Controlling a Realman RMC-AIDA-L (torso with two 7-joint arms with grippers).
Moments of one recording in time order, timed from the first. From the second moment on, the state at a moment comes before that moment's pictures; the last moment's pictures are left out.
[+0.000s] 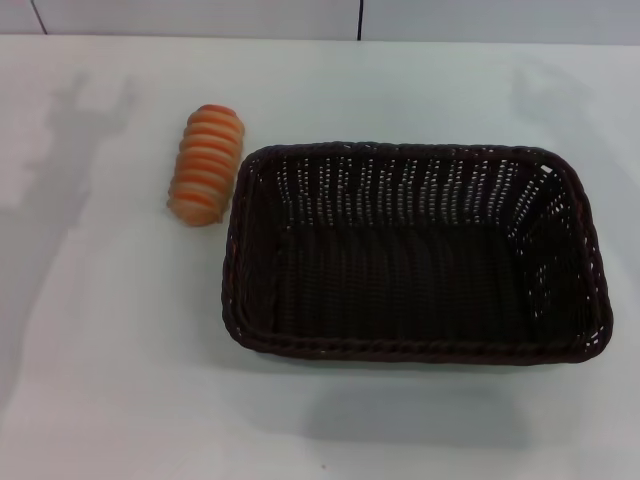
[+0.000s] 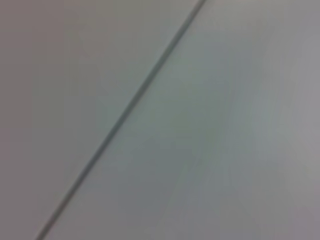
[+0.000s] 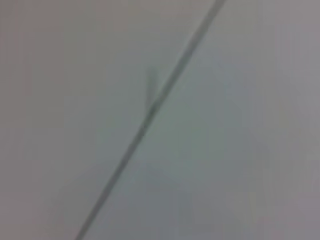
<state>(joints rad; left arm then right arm) -0.26 -1.97 -1.45 -0.73 2.89 1.00 -0.75 0.16 2.08 1.47 1.70 -2.83 0.25 -0.54</state>
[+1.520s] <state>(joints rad) -0.67 -2.06 -1.67 -1.41 2.89 -1.15 -0.04 0.01 2.07 1.27 0.68 -2.42 -1.18 -0.13</state>
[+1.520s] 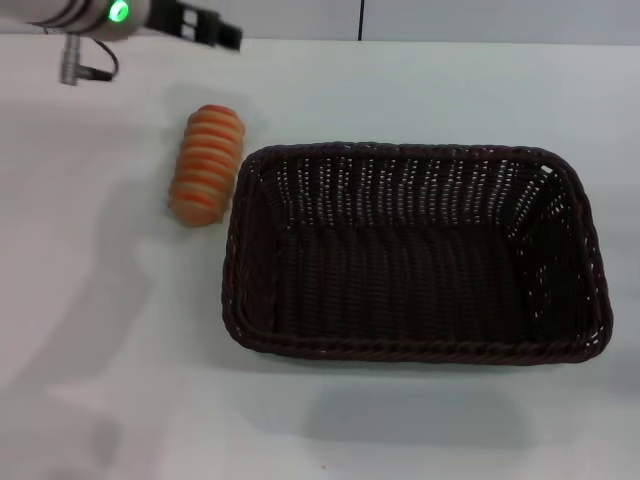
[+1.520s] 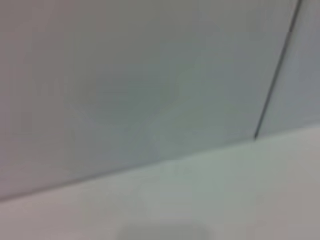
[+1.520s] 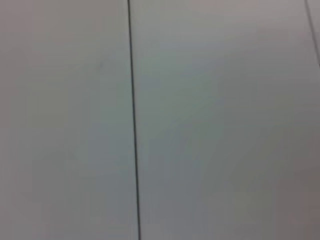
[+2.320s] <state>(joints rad) -0.95 -2.03 -1.69 -0.97 2.89 -1.17 -0.02 0.02 2.06 1.27 0.65 -2.46 -1.19 -0.06</state>
